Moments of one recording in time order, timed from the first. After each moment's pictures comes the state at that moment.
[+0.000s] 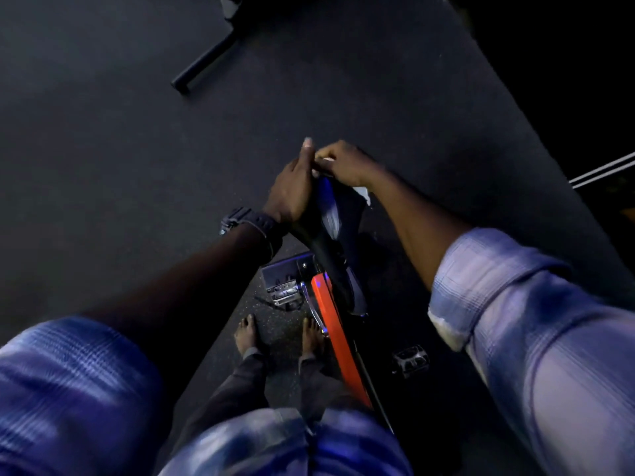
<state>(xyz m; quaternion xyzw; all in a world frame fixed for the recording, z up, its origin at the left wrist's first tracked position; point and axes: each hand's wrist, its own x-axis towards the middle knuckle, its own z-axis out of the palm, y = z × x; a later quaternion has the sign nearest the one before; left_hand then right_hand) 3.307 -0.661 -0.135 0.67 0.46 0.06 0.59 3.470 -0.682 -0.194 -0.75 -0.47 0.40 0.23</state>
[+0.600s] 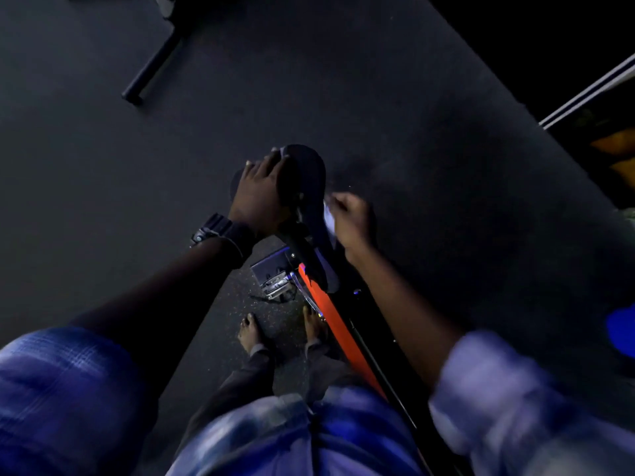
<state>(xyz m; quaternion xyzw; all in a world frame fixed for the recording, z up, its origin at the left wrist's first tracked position) 3.302 -0.672 -0.171 0.94 0.25 -0.10 0.21 3.389 -0.816 -0.224 -0.77 -0.02 0.32 0.55</state>
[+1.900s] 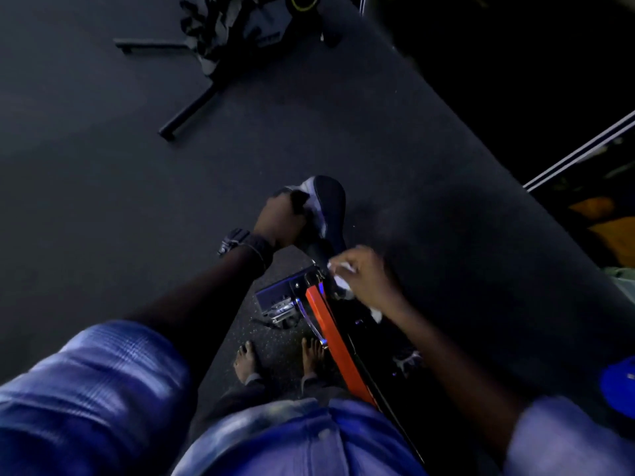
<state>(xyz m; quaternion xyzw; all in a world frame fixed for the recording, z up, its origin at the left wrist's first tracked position) 3.272 -0.681 -0.132 0.89 0.31 0.00 0.34 3.337 -0.878 -0.151 -0.82 -0.35 0.28 0.37</state>
